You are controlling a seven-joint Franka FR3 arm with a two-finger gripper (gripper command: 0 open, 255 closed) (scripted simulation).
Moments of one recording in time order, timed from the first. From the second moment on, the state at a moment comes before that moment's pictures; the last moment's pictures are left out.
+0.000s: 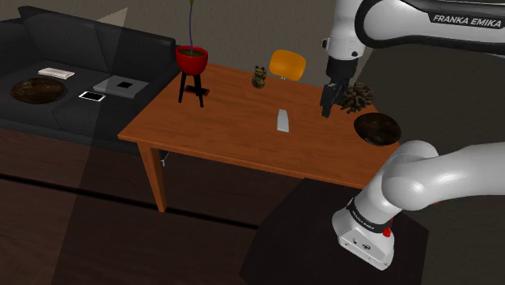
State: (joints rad) arm -0.01 -0.76 0.05 -2.46 -0.08 1.50 -0.03
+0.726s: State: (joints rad) arm -0.10 -0.49 0.02 -2.45 -0.08 1.81 0.11
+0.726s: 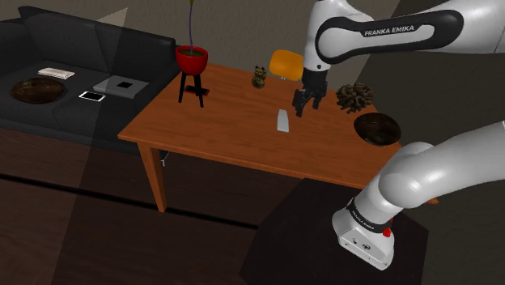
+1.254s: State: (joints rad) arm -0.17 -0.22 -0.03 -2.38 -0.08 2.04 0.22
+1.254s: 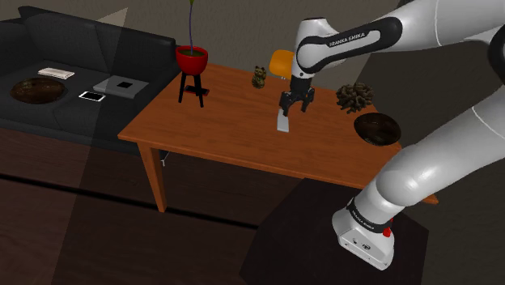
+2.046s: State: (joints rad) arm -0.26 0.19 -0.11 -2.14 -0.02 2.27 0.33
